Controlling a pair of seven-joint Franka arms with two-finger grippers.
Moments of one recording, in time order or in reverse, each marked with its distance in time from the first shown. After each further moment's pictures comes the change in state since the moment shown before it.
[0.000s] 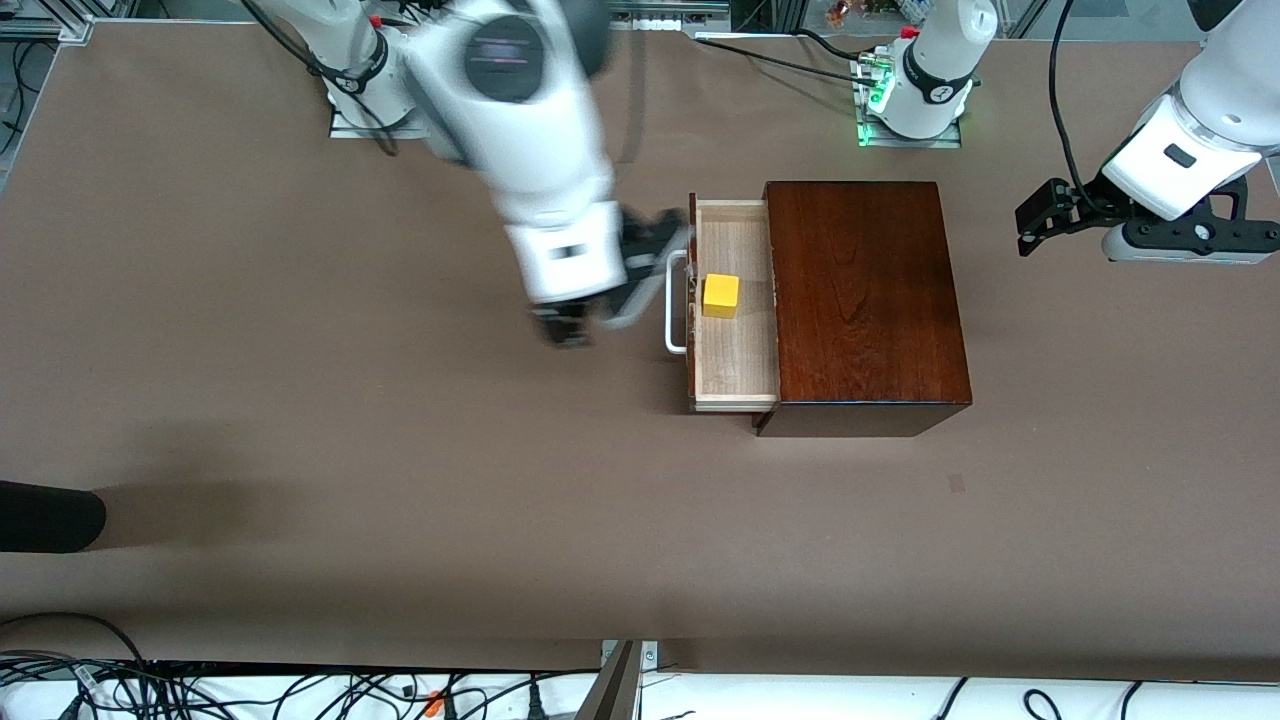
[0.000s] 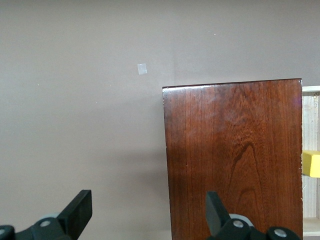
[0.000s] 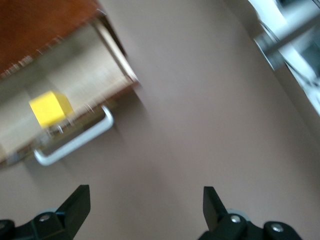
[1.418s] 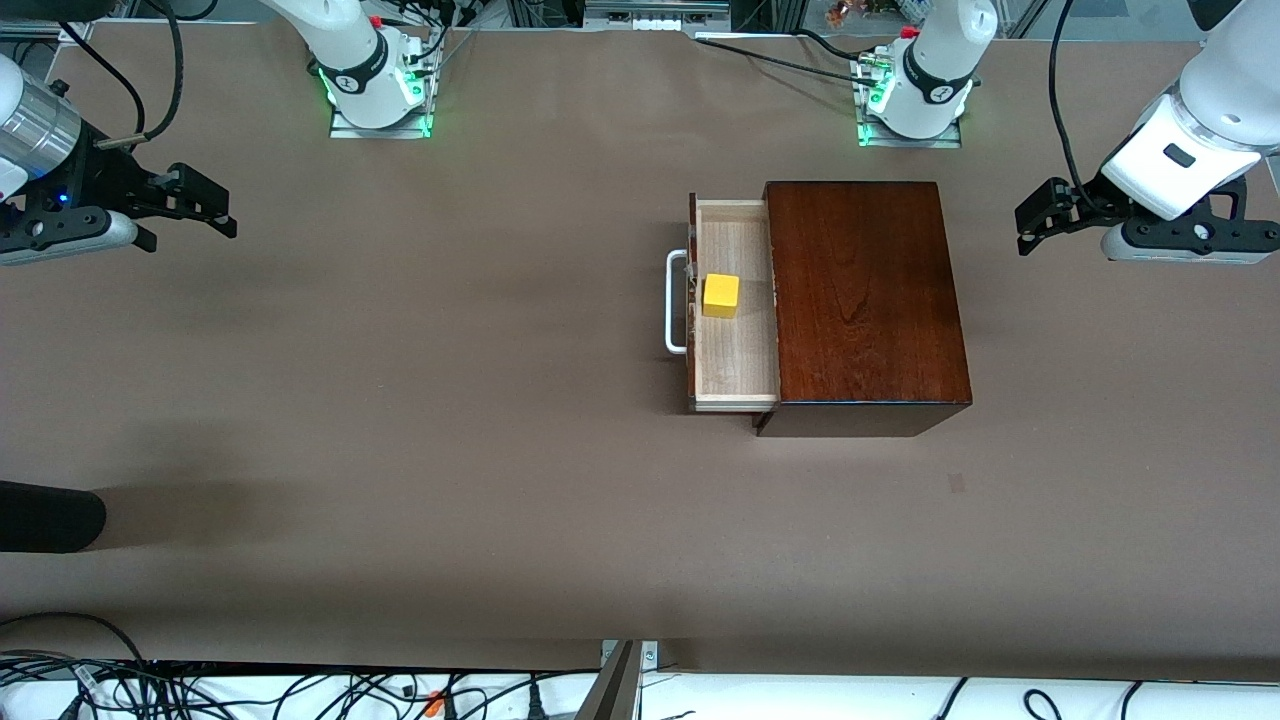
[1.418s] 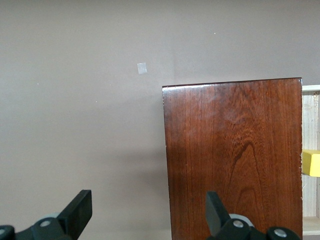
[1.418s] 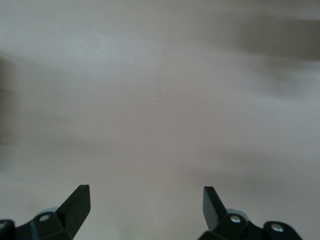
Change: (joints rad) left arm -0.001 0.000 0.000 0.001 0.000 -0.003 0.000; right arm -0.265 -0.664 -0.346 -0.853 0.096 0.069 0.171
